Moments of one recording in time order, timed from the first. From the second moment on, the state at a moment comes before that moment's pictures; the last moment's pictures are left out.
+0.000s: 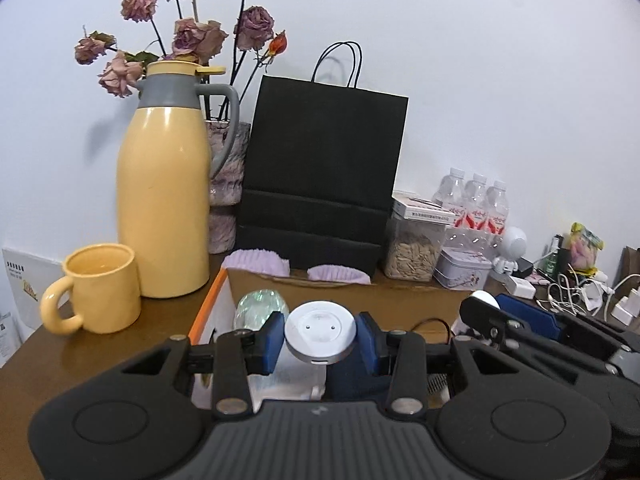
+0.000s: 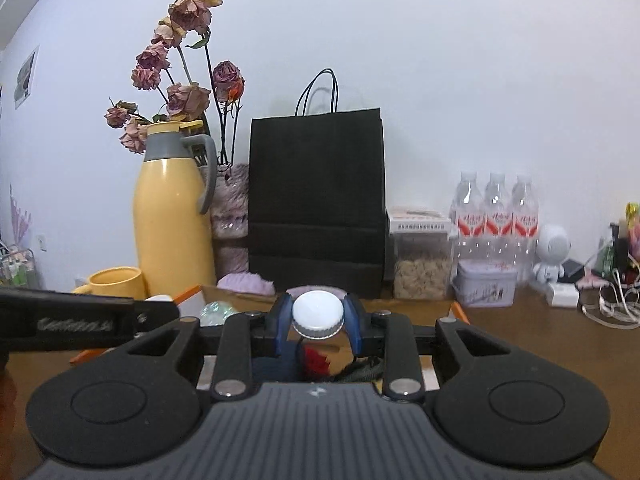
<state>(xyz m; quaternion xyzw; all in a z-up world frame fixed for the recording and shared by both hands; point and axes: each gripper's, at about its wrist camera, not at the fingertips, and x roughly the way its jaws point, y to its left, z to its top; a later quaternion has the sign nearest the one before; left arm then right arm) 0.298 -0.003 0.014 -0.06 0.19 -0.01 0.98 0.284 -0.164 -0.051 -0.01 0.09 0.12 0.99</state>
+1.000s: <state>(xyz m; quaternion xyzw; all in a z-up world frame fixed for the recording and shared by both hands) 0.318 0.010 0.008 -0.06 0.13 0.01 0.99 0.294 -0.183 -0.068 -0.04 0.09 0.12 0.99</state>
